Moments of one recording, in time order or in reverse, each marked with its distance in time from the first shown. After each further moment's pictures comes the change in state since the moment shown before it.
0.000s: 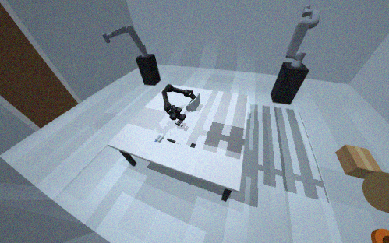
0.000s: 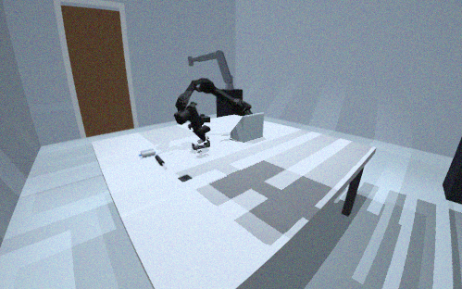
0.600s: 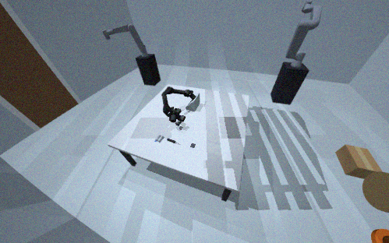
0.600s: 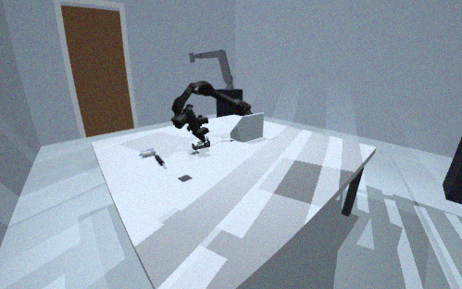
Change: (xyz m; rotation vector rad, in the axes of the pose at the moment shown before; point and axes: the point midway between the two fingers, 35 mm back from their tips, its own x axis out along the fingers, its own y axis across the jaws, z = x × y) arm 0.005 0.000 -0.006 0.004 -0.098 0.000
